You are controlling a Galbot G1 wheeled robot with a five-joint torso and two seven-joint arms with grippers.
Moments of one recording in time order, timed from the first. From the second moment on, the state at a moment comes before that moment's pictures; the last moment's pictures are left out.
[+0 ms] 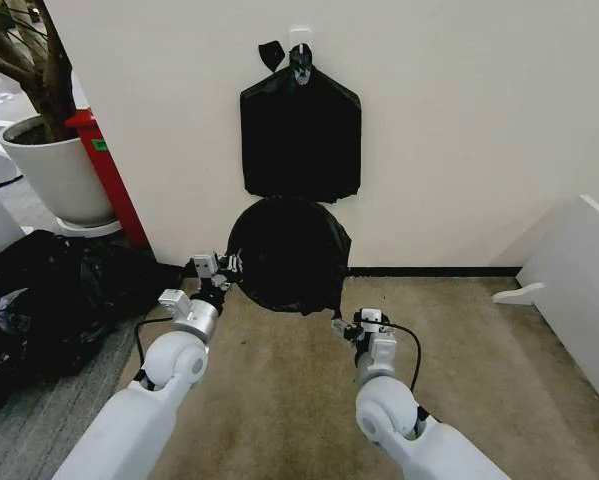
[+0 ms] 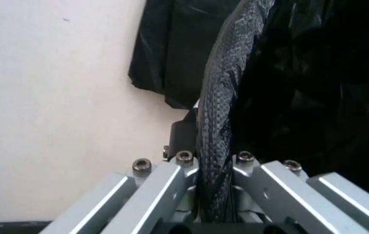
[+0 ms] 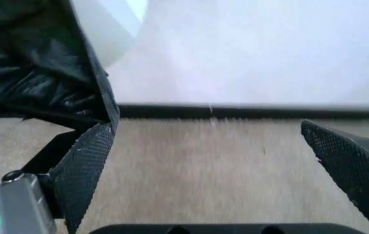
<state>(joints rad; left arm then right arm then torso) 1.05 -1.10 -0.26 -1.83 -0.71 -0.04 -0.10 -1.10 1.11 -0.11 1.83 0.45 -0.13 0.67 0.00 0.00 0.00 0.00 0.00</state>
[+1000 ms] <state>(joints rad) 1.09 -1.12 -0.23 -1.82 -0.97 0.36 -0.38 -1.20 1.11 0.10 1.85 0.04 0.53 0.23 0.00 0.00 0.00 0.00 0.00</state>
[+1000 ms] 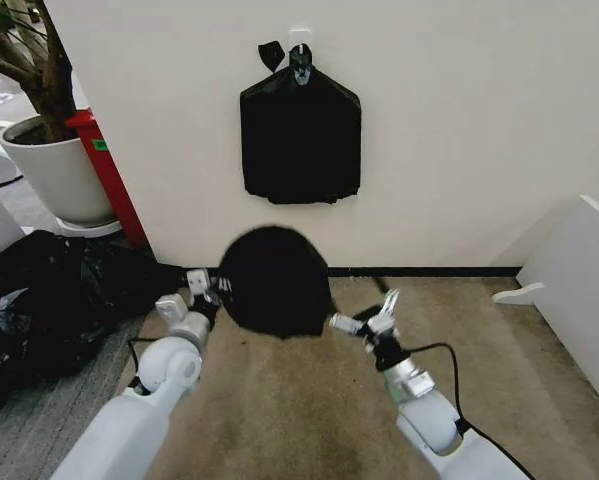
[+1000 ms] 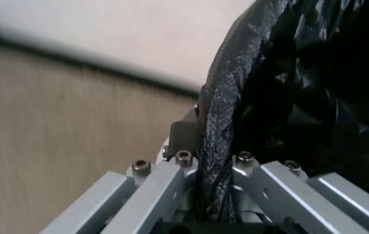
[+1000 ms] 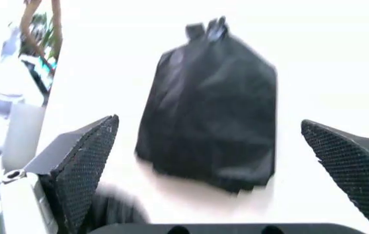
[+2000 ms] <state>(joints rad) 1.07 -1.22 -0.20 -1.74 -1.03 0.46 -0.44 -1.22 1.19 0.01 1.80 -0.02 0.41 0.30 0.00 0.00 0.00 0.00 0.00</state>
